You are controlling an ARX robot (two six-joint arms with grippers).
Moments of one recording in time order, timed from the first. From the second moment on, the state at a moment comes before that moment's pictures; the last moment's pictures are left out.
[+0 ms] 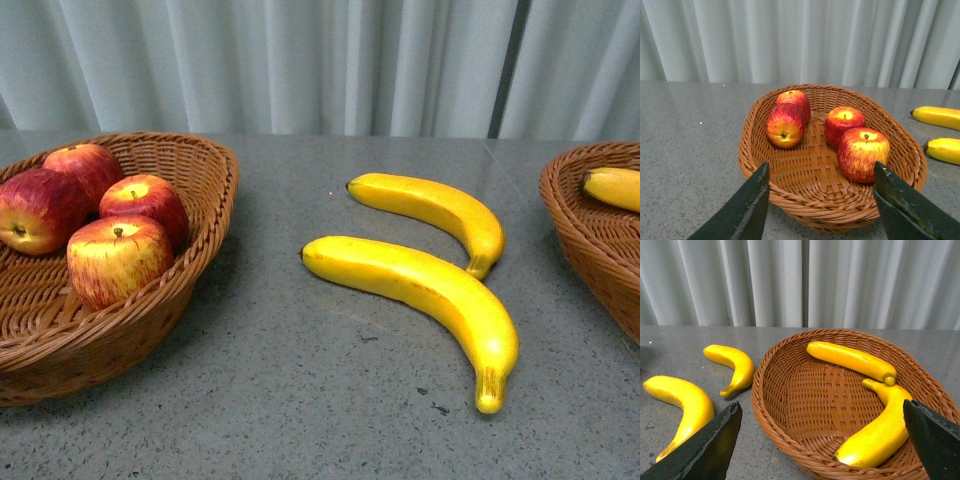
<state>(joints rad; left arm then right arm) 0.00 0.01 0.01 0.00 0.00 0.00 0.00 0.00 0.01 0.00 0.00 -0.01</state>
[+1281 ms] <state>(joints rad) 0.00 0.01 0.01 0.00 0.00 0.00 0.52 1.78 1.06 0.11 0.00 -0.20</state>
